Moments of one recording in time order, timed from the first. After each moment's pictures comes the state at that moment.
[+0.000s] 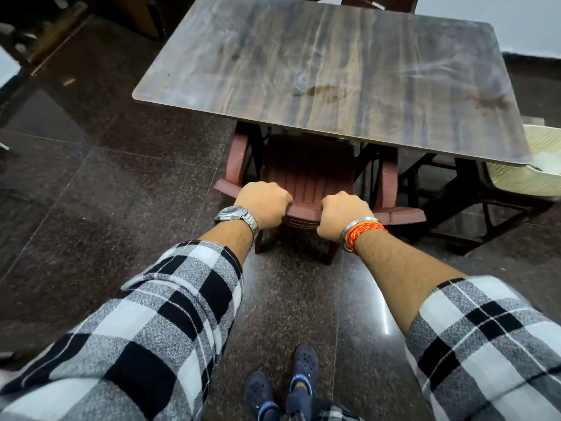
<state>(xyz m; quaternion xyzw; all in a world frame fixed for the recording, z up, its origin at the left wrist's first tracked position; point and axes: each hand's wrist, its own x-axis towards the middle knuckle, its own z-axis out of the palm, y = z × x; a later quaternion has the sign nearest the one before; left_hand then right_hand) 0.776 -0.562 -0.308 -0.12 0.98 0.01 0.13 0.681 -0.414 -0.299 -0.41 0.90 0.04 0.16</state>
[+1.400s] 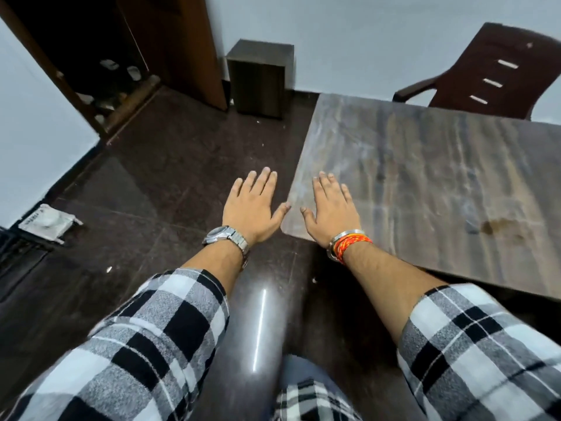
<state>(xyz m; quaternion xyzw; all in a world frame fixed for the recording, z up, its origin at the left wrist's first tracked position) 0.839 -1.156 -0.264 -0.27 0.96 0.03 -0.05 0.713 -1.021 -0.272 -0.46 0.88 -0.12 0.00</state>
